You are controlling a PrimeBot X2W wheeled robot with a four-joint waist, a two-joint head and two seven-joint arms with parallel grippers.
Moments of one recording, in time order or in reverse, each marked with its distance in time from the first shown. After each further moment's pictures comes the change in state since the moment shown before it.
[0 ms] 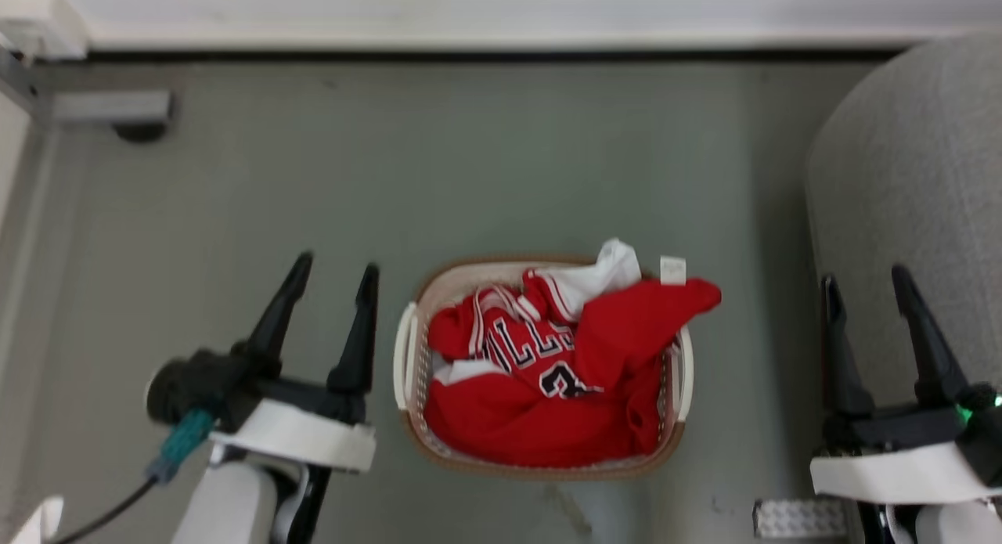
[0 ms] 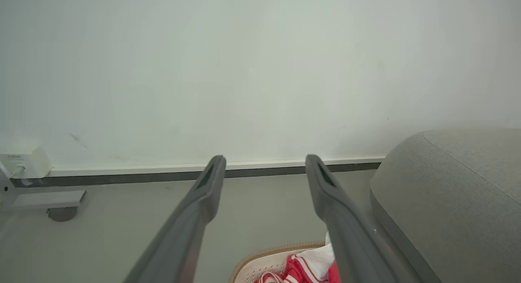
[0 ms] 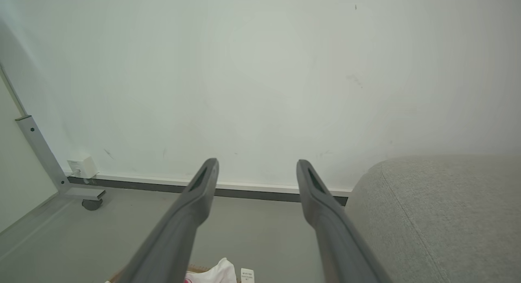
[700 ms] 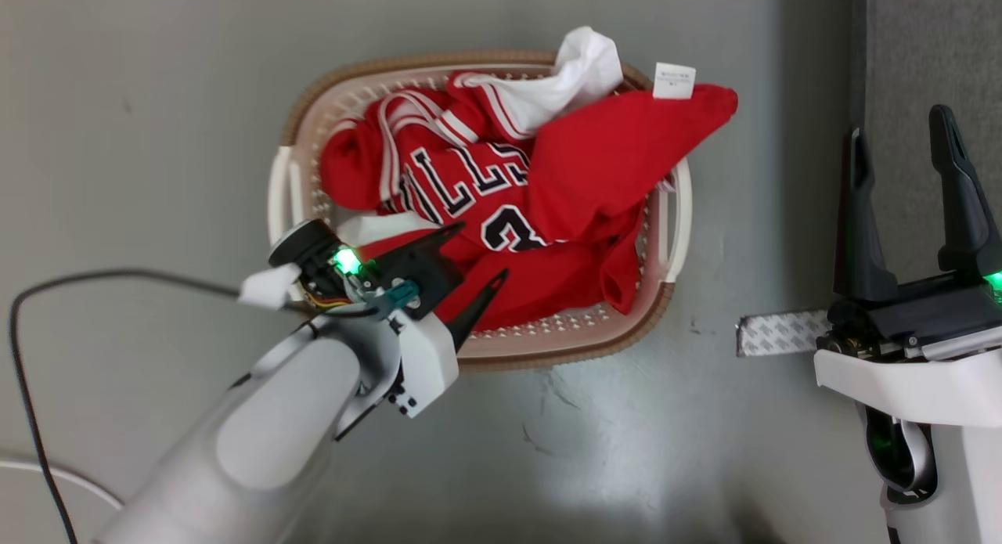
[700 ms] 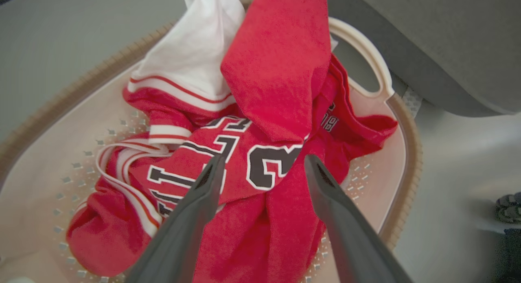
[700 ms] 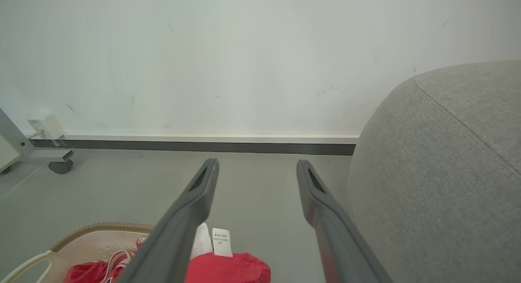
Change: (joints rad) left arm -0.527 0.203 -0.645 0.344 0.009 0.000 0.209; right arm -0.241 -0.001 0.047 -0.106 0.037 0.000 0.000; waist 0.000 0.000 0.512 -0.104
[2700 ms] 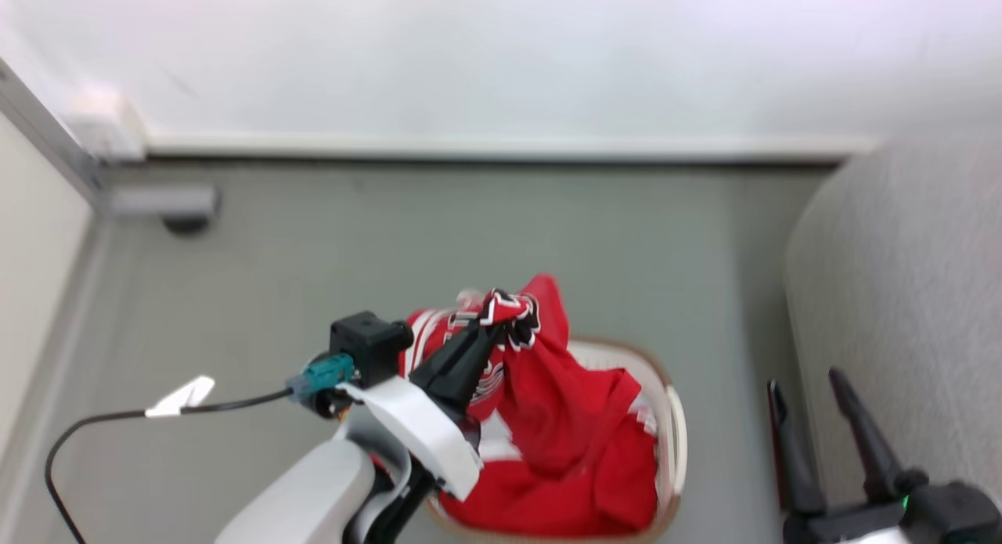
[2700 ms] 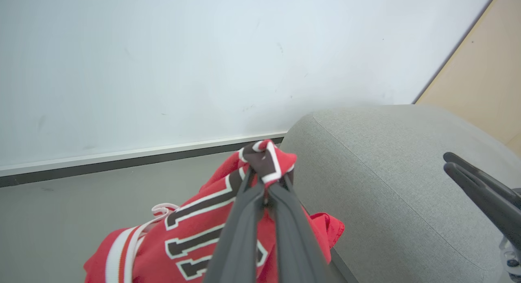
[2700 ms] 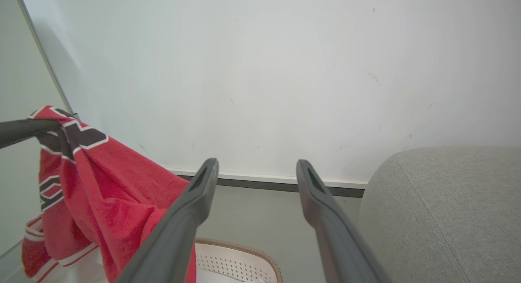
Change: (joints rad) left arm 0.236 -0.017 0.003 -0.194 -0.533 0.091 -0.124; right arm 0.368 0.001 0.029 0.148 -0.008 0.000 0.000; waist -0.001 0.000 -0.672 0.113
